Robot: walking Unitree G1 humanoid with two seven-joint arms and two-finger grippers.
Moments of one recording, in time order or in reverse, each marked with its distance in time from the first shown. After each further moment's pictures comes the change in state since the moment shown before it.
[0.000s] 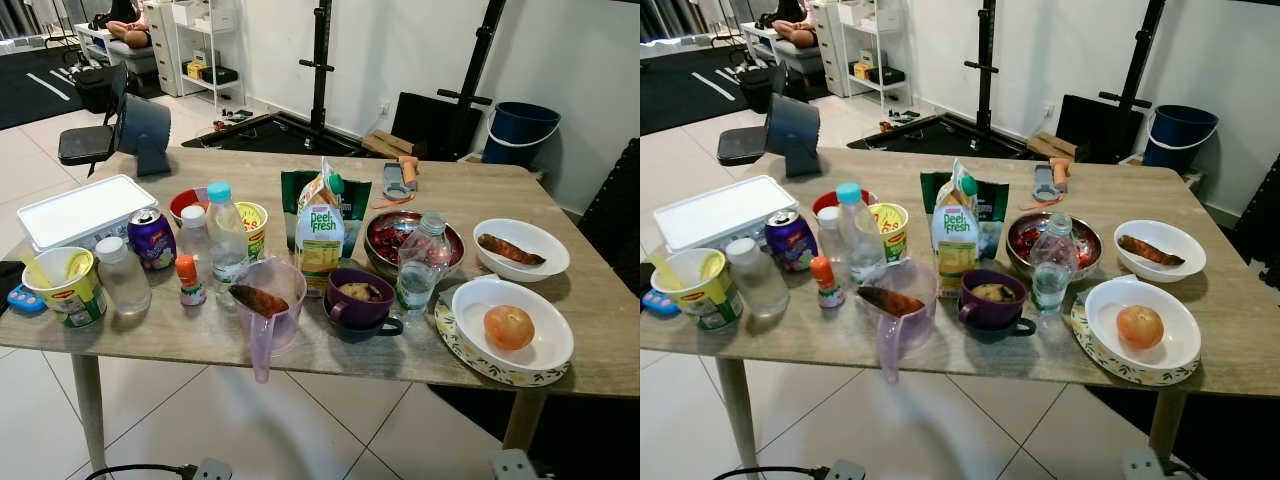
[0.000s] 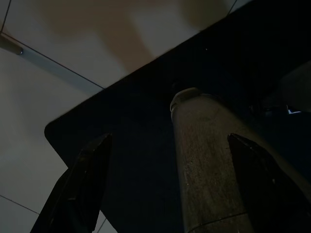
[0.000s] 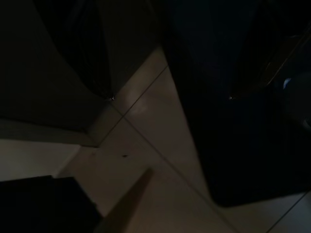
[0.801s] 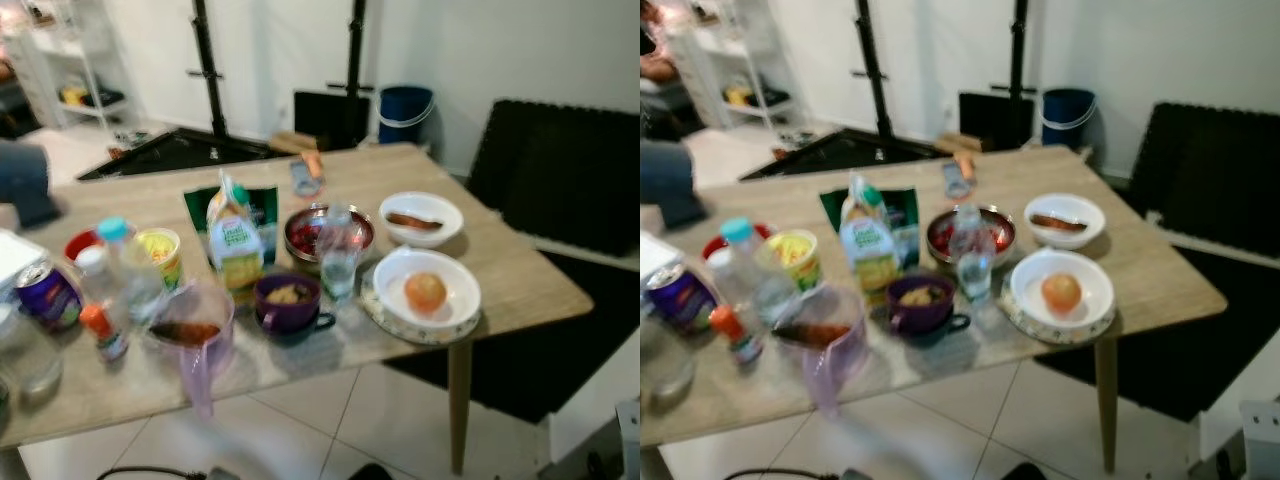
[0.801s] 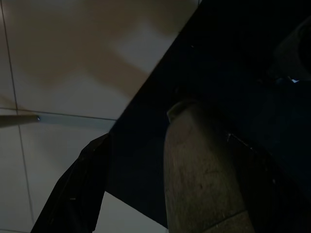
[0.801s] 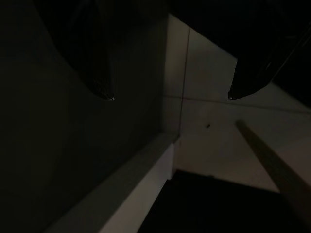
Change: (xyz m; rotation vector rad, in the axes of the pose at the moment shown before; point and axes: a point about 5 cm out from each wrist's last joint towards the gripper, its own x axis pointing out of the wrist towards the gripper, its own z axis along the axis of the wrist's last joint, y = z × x) left arm 0.000 -0.002 -0.001 0.079 0.028 -0.037; right arm -0.023 -0.117 0.051 0.200 -0.322 -0.245
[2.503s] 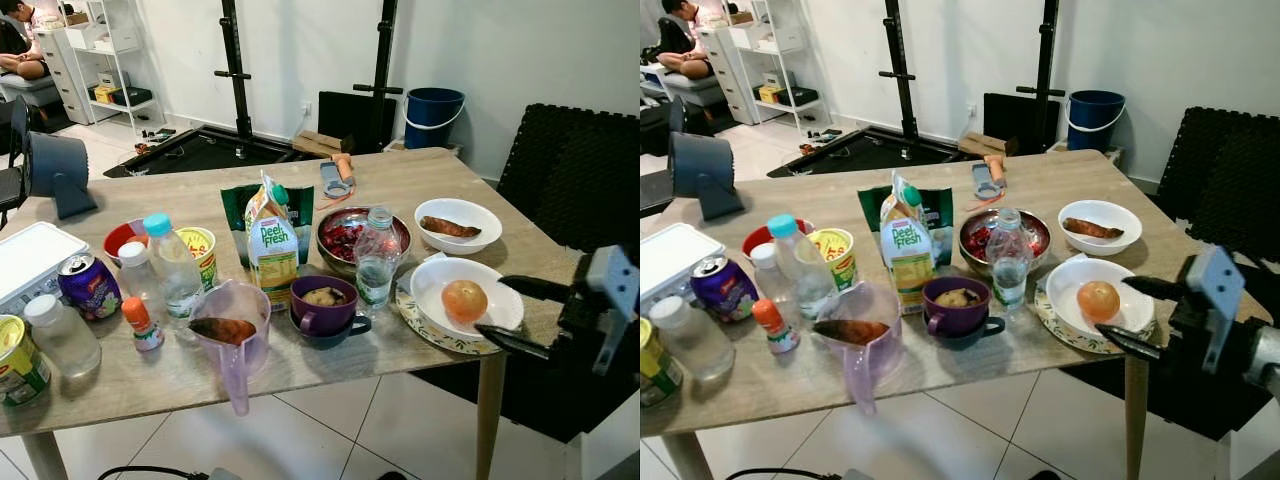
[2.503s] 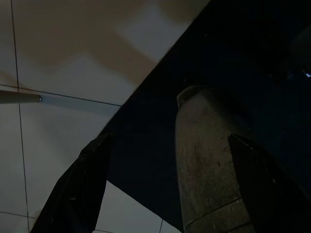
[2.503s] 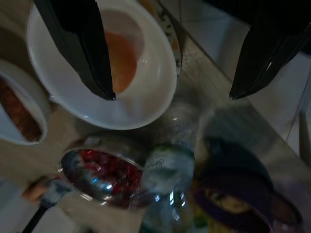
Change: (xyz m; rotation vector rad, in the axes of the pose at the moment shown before) left arm 0.000 -0.001 -0.002 0.010 0.016 -0.010; right arm -0.096 0.062 0.196 -0.490 -0.684 1.167
